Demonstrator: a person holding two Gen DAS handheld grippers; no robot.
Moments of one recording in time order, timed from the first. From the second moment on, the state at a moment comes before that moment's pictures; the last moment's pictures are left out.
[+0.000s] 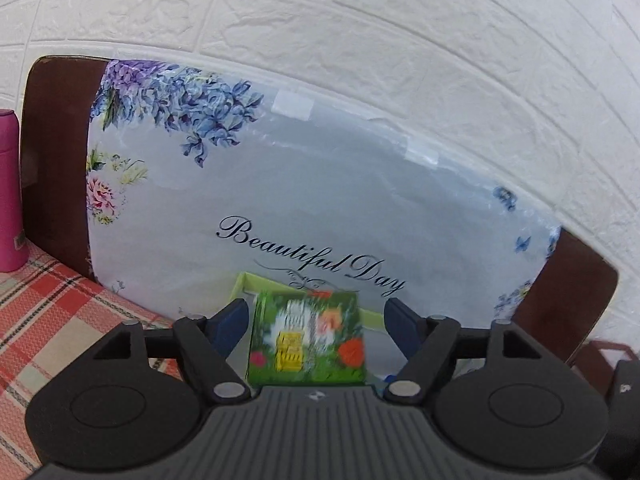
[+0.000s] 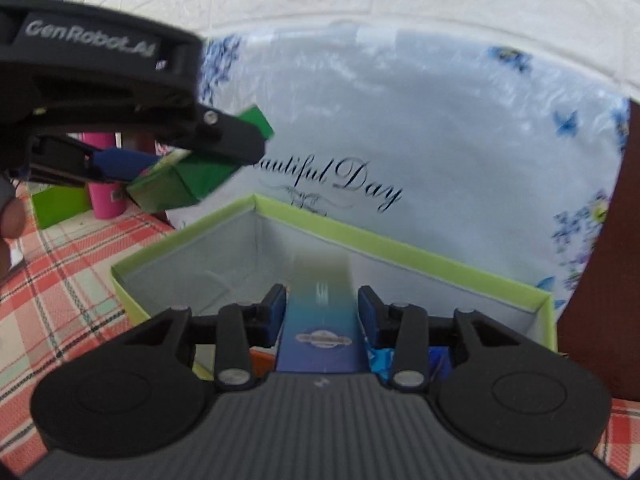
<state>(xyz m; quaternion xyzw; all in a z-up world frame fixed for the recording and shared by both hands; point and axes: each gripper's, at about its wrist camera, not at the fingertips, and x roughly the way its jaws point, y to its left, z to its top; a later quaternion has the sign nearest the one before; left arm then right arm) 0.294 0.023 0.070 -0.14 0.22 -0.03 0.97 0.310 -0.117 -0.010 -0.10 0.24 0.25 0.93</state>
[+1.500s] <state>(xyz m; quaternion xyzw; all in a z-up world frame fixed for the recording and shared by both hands) 0.161 0.039 -0.002 -0.19 0.31 -0.05 0.93 0.031 -0.175 -0.063 -0.03 0.29 0.18 0.94</state>
